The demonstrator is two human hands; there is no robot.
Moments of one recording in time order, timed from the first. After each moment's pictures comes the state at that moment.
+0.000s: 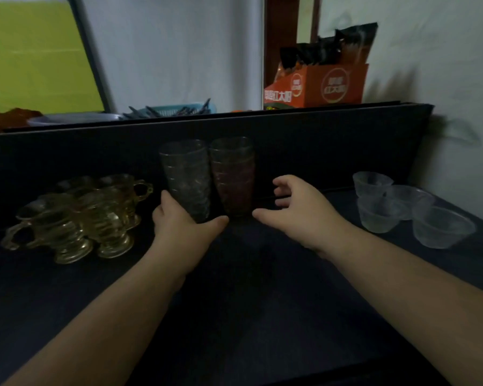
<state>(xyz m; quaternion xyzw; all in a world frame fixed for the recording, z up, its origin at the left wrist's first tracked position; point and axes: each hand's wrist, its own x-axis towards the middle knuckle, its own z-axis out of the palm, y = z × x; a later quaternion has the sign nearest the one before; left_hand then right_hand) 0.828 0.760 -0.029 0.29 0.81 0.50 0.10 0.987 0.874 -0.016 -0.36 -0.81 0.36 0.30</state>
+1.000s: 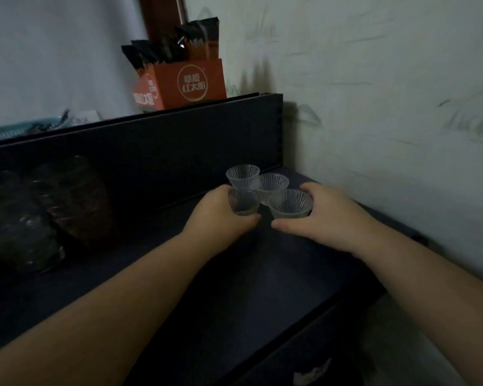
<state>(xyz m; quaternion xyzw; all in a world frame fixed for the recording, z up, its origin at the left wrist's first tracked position) 1.003 0.918 -0.030 0.64 0.69 0.30 0.15 1.207 0.945 -0.036 -0.57 -0.77 0.15 0.25</state>
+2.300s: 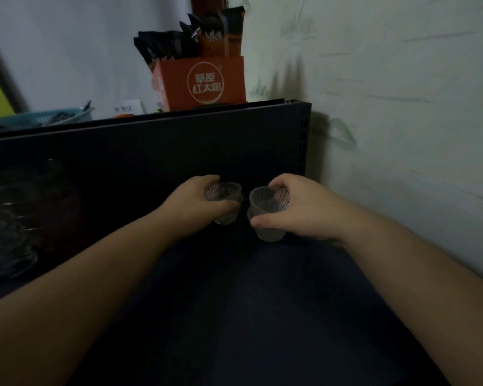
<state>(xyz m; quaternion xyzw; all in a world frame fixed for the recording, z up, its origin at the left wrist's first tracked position) 0.970 1.000 -0.009 0.59 0.74 0.30 0.11 1.178 1.060 -0.006 -0.40 -0.86 0.24 0.20</state>
